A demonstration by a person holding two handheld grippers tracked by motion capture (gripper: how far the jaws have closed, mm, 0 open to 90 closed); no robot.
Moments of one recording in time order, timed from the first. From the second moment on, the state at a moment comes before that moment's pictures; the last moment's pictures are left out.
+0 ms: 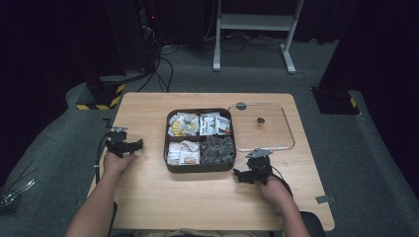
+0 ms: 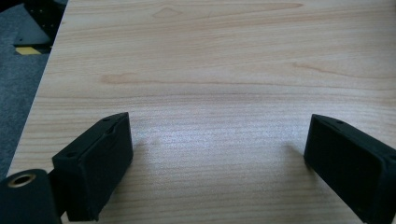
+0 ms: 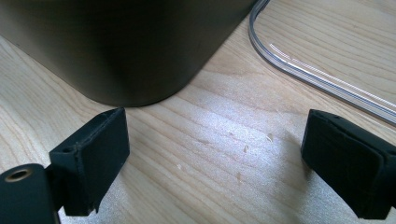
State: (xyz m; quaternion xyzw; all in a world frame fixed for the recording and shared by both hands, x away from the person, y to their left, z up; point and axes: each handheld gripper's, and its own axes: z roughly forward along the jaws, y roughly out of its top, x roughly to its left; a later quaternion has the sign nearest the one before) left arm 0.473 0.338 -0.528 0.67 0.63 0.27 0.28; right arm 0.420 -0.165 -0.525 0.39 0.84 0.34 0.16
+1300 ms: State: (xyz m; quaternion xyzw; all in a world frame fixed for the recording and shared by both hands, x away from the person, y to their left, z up) left arm 0.463 0.336 -0.487 0.69 0.59 0.22 0.34; right arm 0.421 -0.164 -0.525 0.39 0.84 0.34 0.16
